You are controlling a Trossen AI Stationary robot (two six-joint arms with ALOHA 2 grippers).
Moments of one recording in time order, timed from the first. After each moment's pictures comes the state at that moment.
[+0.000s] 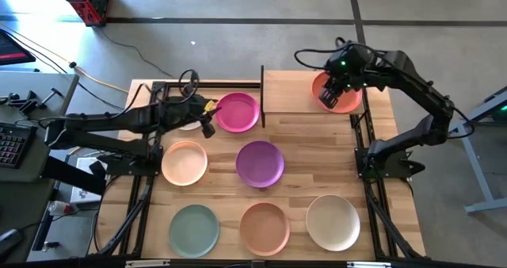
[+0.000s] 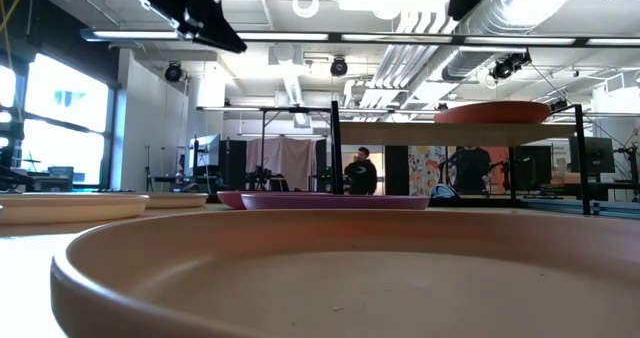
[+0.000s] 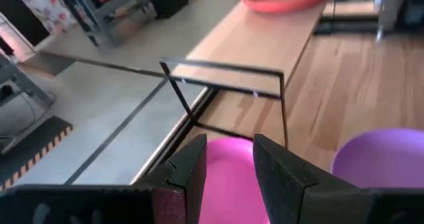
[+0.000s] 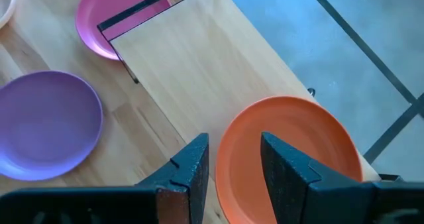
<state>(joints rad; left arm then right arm) 0.19 0.97 0.77 -0.21 -0.42 0.12 -0.45 1.36 1.82 -1.44 0.23 0.10</state>
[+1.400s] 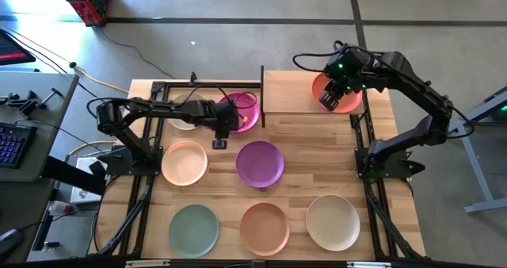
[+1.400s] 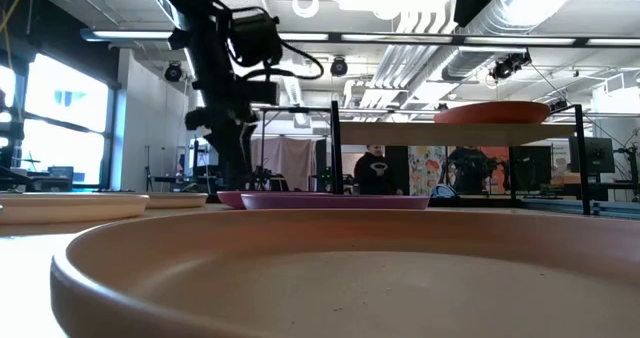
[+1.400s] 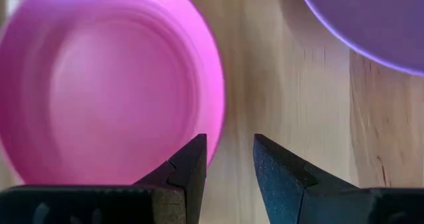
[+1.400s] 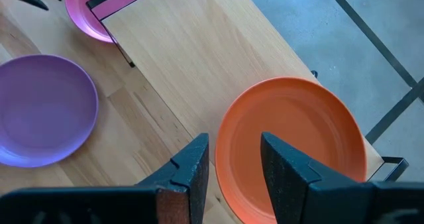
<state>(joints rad) 0.31 1.63 1.00 -0.56 -0.09 0.40 -0.45 1.36 1.78 -1.47 0.23 0.13</state>
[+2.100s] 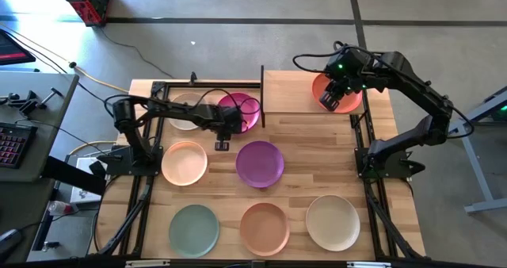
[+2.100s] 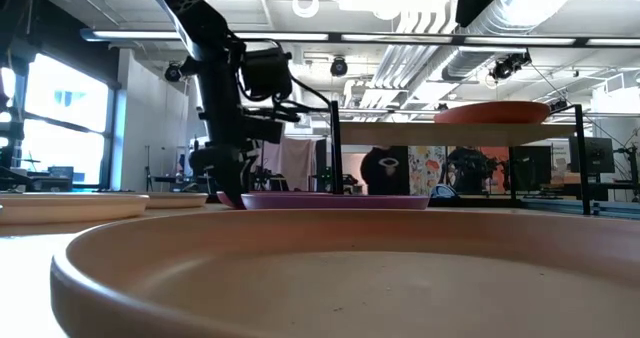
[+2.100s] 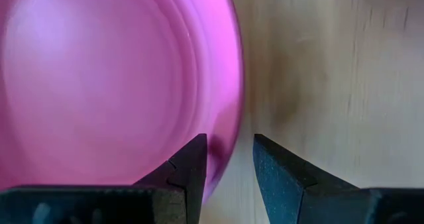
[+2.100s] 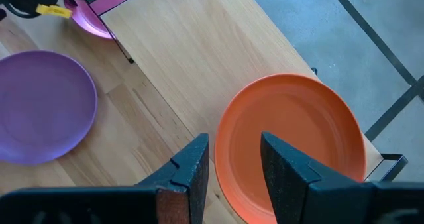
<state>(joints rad) 0.31 1.78 1.00 -0.50 -0.17 0.39 -0.45 1.36 1.78 -1.48 0.23 0.13</state>
